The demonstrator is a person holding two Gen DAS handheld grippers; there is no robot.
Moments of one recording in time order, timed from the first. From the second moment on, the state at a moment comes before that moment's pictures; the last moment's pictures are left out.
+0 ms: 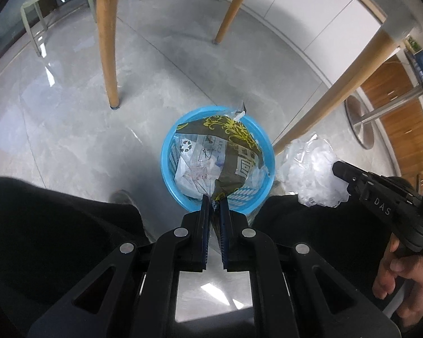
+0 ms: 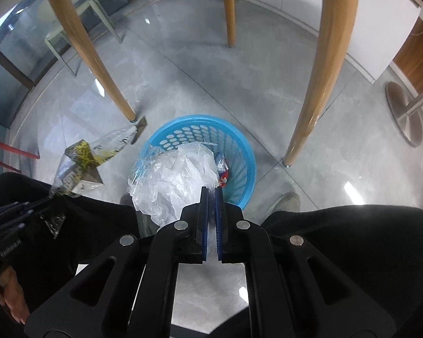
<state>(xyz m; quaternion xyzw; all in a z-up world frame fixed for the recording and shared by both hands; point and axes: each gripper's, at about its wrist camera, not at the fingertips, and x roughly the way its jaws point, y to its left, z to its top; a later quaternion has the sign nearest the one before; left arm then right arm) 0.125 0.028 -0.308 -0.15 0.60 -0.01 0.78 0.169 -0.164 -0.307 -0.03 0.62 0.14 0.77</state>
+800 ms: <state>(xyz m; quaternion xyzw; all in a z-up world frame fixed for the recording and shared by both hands) 0.201 0.031 -0.400 -0.18 0.68 0.00 0.71 0.226 -0.154 -0.413 0.00 0.70 0.10 0.71</state>
